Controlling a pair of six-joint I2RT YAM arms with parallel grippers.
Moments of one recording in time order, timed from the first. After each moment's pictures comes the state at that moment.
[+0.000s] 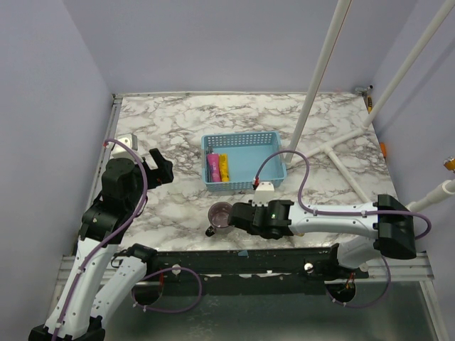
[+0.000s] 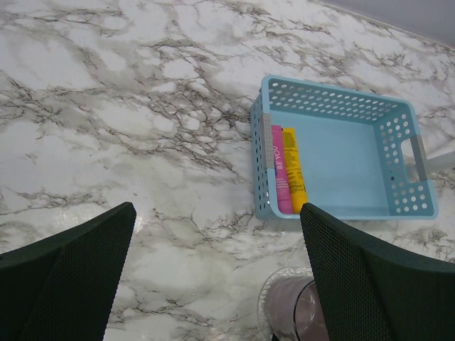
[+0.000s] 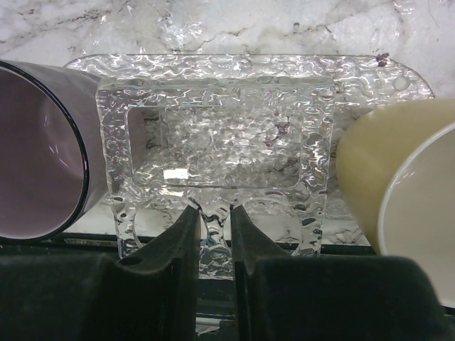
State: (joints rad) left arm -0.31 0.63 0.91 -0.65 -0.19 -0.42; right arm 1.32 1.46 1.01 -0.83 0.55 1.25
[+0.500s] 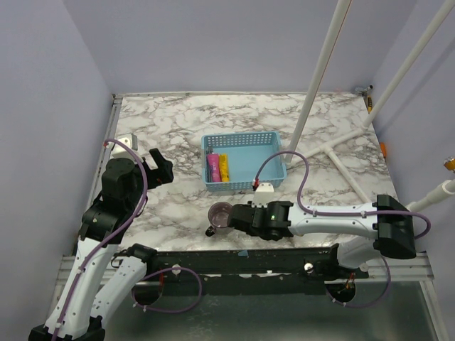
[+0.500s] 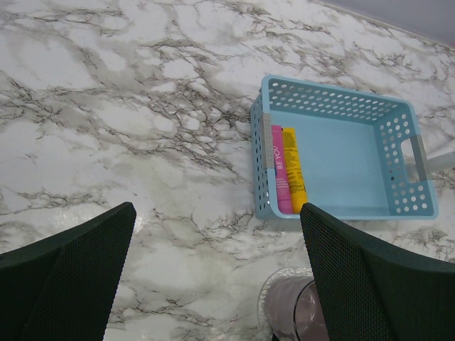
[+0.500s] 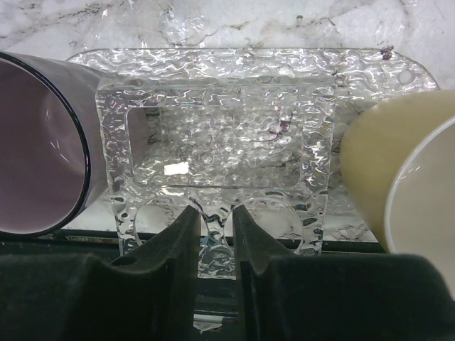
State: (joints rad) left arm -0.31 0.63 0.91 -0.65 -0.19 -0.42; right arm 1.34 1.47 1.01 -0.83 0.55 1.27
